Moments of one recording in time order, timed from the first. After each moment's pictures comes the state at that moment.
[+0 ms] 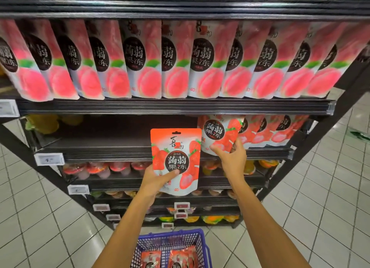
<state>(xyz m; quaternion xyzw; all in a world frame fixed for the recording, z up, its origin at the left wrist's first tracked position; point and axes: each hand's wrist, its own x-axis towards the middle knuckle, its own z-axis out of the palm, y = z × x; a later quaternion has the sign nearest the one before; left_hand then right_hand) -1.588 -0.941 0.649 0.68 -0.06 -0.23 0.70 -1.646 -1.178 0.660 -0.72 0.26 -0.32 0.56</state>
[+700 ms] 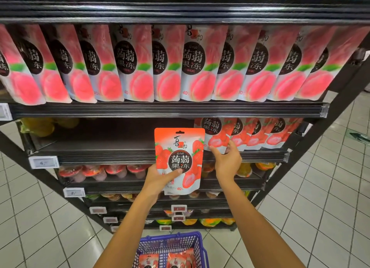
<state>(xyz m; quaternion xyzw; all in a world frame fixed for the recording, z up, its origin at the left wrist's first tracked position) -1.590 -0.968 0.654 0.67 -0.07 -0.23 0.70 -1.632 -1.177 0.654 -0.74 0.35 -0.37 0.43</state>
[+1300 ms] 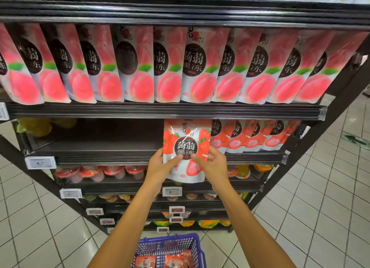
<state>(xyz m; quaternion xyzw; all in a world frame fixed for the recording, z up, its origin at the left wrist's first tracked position) -1.575 -0.987 0.673 0.67 -0.10 -0.18 0.71 -1.650 -1.142 0.679 -0.67 0.13 -0.22 0.69</state>
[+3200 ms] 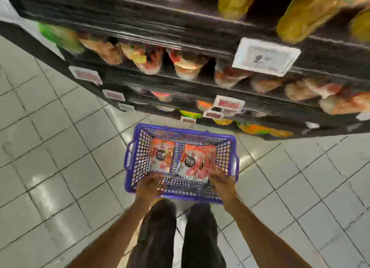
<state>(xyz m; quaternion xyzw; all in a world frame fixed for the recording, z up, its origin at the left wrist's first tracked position) -1.718 -0.774 0.155 0.72 0.35 -0.36 0.48 -1.774 -1.013 0.157 -0.61 0.48 0.21 0.59</state>
